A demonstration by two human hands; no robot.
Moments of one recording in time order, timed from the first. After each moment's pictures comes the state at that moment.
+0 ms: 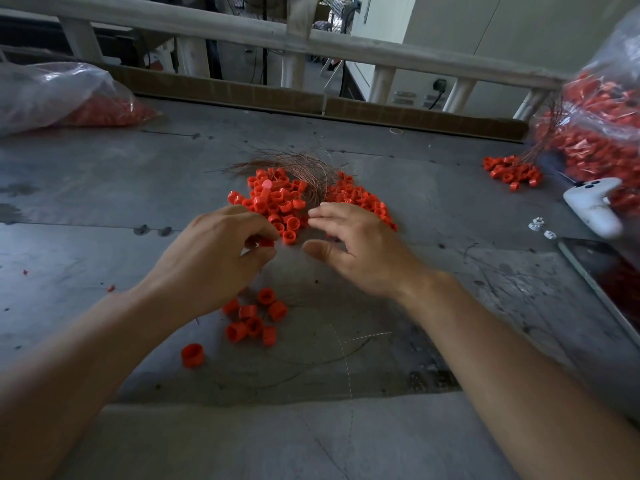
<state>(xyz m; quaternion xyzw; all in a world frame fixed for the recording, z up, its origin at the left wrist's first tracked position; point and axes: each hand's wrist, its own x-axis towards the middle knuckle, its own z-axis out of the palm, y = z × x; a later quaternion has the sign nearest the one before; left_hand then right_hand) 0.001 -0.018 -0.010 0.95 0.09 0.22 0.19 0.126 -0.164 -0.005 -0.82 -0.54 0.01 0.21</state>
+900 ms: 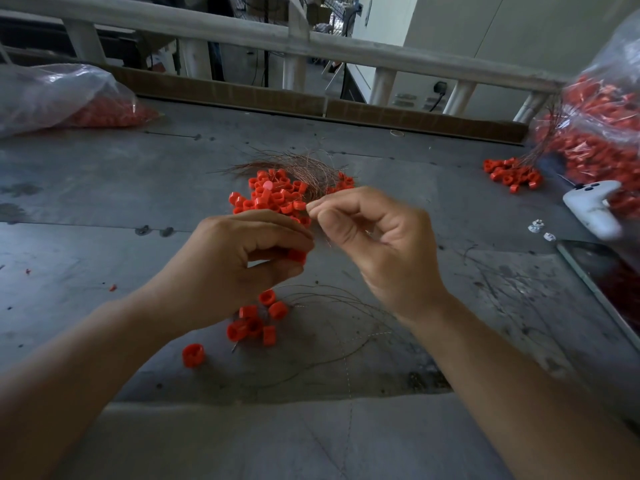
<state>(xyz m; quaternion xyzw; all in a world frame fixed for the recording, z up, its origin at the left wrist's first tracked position) -0.011 -0.037 0.003 0.90 -0.07 0.24 0.37 0.089 -0.177 0.016 -0.62 -0.51 -0.01 0.59</state>
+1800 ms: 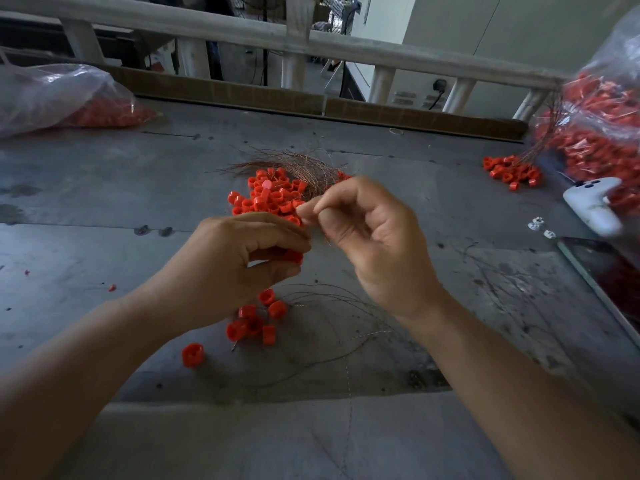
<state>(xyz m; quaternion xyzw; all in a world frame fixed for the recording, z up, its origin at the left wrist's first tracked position) -0.010 -0.035 0.003 0.91 -0.05 0.23 0.34 0.089 -0.174 0.015 -0.61 -0.52 0.05 0.60</state>
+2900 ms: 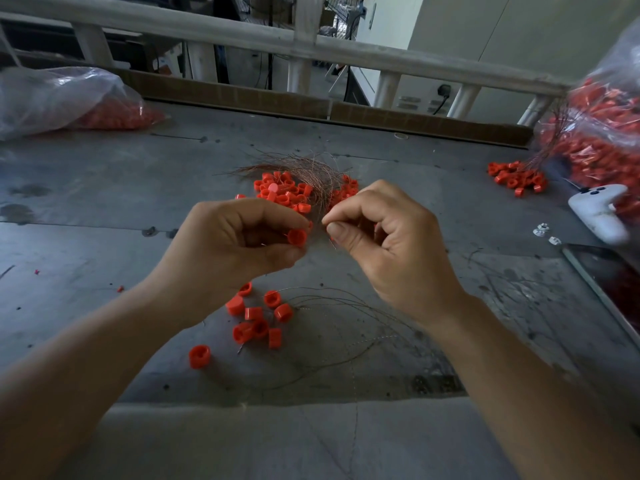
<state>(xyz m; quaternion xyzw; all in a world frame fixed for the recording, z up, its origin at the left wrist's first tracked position) -0.013 -0.037 0.010 0.77 0.03 0.24 0.58 0.093 -0.180 0.020 -0.71 -0.52 -0.12 0.46</state>
